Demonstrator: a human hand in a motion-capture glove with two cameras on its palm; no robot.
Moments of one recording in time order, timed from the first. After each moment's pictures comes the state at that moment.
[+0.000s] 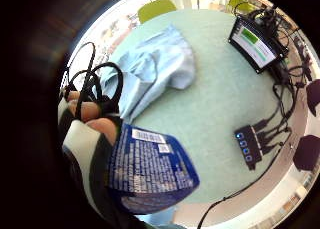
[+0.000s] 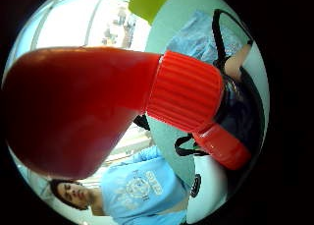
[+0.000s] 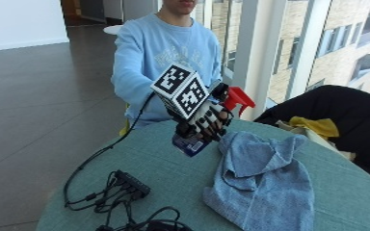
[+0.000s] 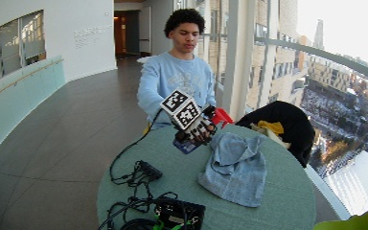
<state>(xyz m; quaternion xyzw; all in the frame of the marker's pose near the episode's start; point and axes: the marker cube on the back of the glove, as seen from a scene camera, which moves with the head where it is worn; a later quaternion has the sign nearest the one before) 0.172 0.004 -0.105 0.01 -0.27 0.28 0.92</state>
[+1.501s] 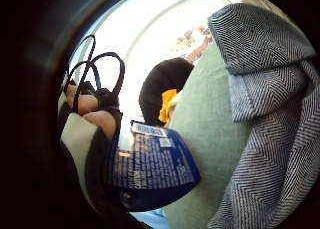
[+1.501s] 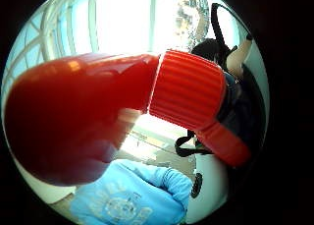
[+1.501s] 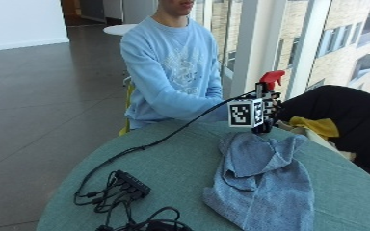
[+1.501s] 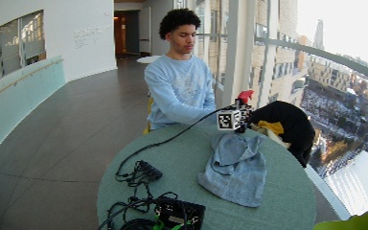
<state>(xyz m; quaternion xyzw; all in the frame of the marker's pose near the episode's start) -0.100 -0.131 0.006 0.15 -0.57 0.04 0.80</state>
